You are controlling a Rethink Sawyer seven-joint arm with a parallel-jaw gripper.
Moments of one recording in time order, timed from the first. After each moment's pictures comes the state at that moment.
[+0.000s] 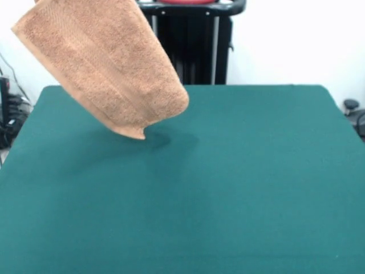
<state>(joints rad) -0.95 -1.12 0.74 1.73 -0.24 1.41 1.33</state>
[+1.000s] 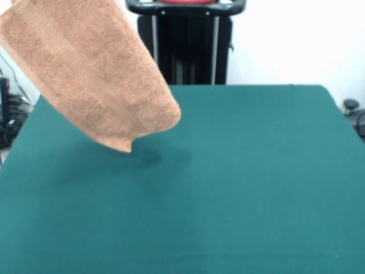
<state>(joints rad) -0.95 -1.06 0.74 1.64 -0.26 1.41 1.33</state>
